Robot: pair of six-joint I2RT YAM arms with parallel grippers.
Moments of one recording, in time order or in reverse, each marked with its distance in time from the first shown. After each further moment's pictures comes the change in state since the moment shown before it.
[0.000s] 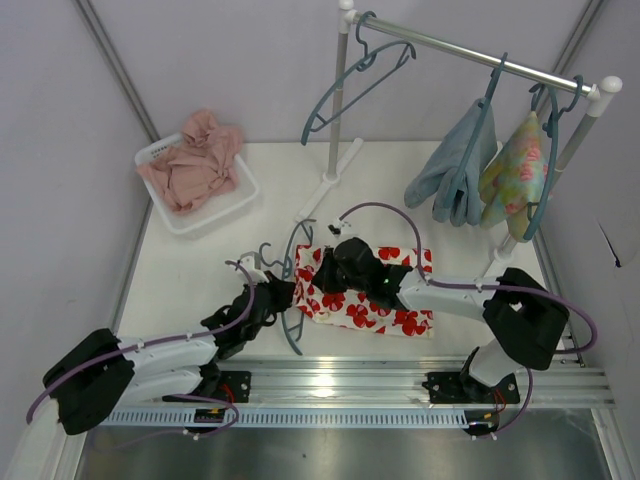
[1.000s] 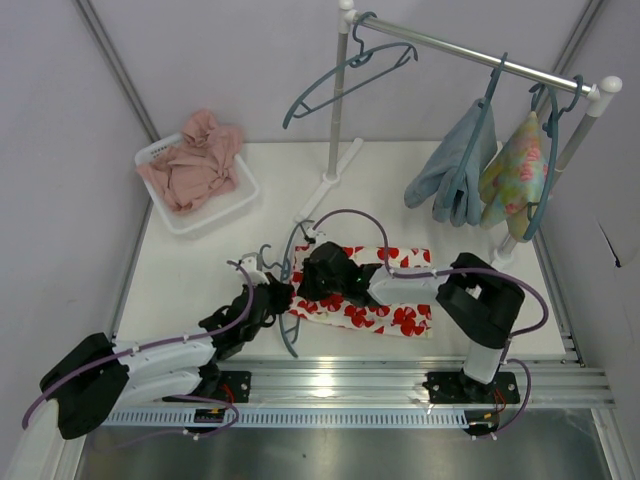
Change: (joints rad) left arm -0.001 -0.038 0.001 -0.061 0.005 0.053; right arm 0.040 0.278 0.131 0.041 -0.093 -0.019
